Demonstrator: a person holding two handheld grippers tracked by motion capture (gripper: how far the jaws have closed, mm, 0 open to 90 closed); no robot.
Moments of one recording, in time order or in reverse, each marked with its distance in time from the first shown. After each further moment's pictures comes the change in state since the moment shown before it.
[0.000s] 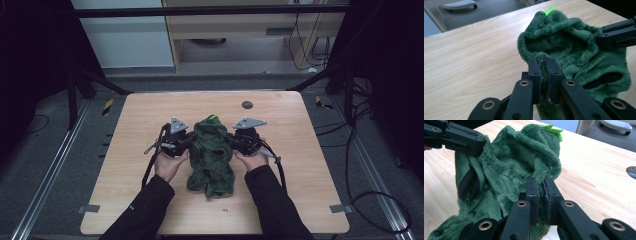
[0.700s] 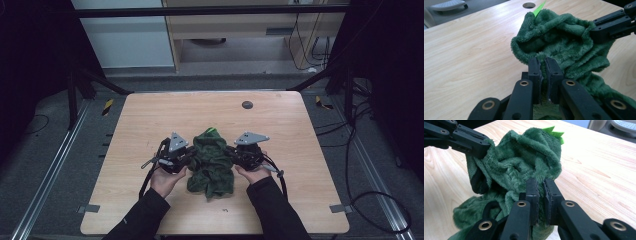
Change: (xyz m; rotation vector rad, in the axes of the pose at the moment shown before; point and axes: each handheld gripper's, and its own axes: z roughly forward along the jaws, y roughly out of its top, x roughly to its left) left arm -0.022 -0.030 -0.022 0.028 -0.056 0.060; right arm 0.022 -0.028 -0.019 -0.014 0.055 -0.037
